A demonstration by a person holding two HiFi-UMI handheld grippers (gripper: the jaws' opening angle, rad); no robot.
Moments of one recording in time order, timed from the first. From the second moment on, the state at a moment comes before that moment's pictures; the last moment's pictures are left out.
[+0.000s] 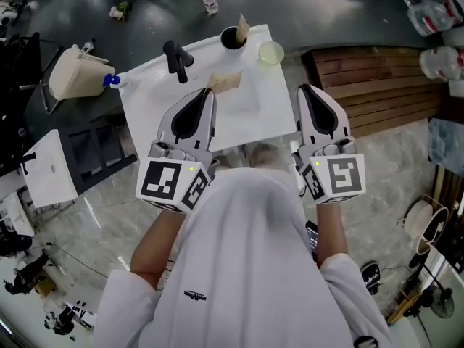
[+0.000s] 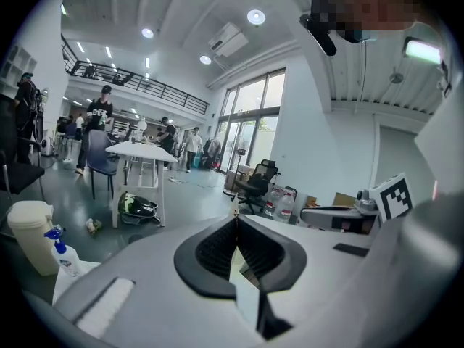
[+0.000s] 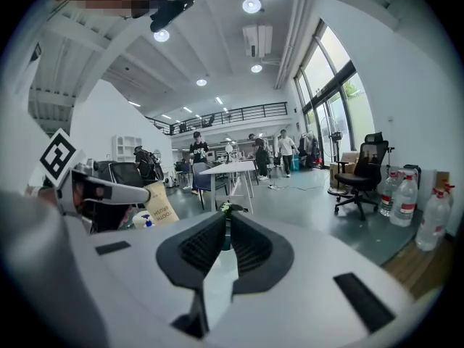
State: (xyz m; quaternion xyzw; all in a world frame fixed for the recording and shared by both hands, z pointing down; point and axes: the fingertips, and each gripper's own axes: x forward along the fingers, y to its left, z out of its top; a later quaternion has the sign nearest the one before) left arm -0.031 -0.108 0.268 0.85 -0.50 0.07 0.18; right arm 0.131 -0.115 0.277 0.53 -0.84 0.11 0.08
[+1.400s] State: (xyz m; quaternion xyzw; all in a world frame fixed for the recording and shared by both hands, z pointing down) left arm 0.075 -0.228 0.361 0.86 -0.44 0.11 0.24; right arm 0.190 -0.191 0.356 0.55 -0.81 0.19 0.09
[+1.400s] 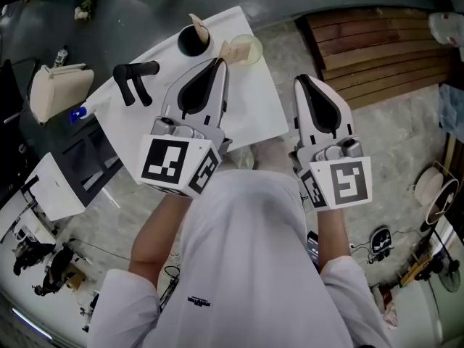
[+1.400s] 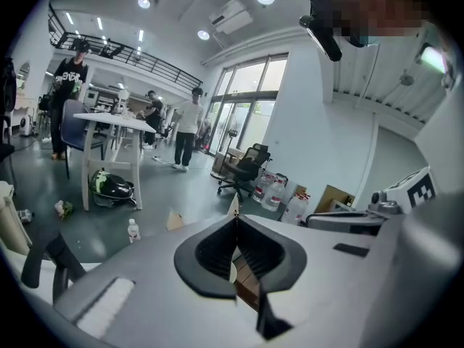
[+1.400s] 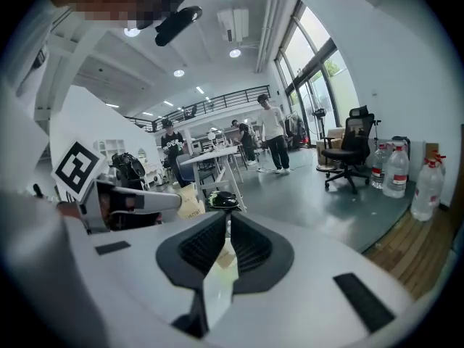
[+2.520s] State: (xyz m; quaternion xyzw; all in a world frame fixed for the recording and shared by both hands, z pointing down) left arm 0.062 -0.232 0.415 0.84 -0.47 0.13 0.25; right arm 0.169 -0.184 0.398 0.53 -0.81 0.22 0.10
